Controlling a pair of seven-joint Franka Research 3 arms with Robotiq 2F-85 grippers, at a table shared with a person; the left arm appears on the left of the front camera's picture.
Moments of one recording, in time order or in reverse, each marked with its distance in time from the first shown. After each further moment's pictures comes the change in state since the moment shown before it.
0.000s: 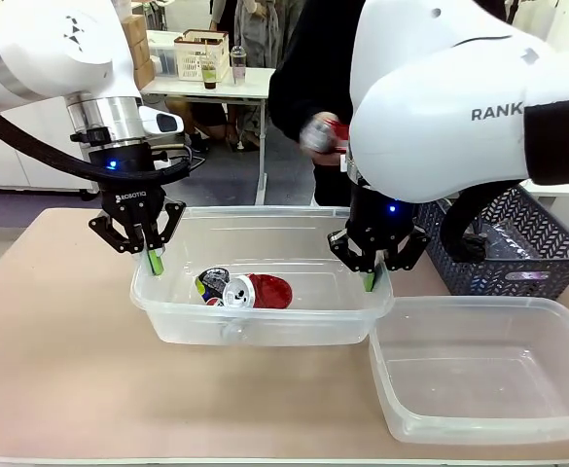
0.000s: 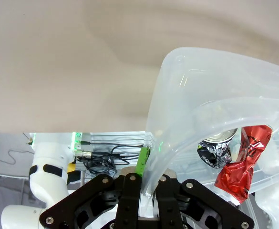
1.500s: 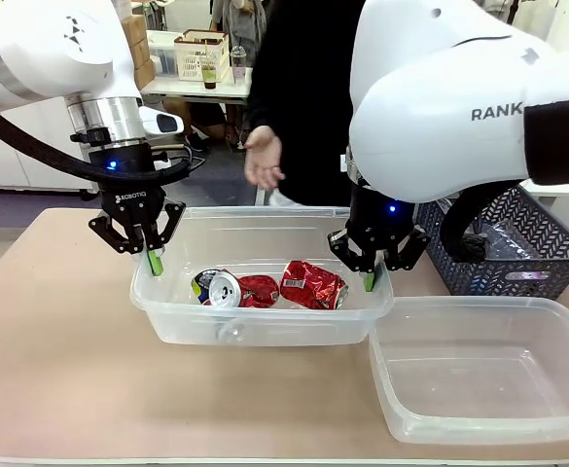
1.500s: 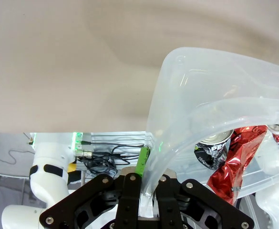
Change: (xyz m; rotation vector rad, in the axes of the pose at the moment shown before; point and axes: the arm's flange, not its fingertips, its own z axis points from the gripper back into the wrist) left arm 0.000 0.000 -0.001 0.005 0.002 -0.001; right arm 0.000 0.000 0.000 0.000 0.000 0.000
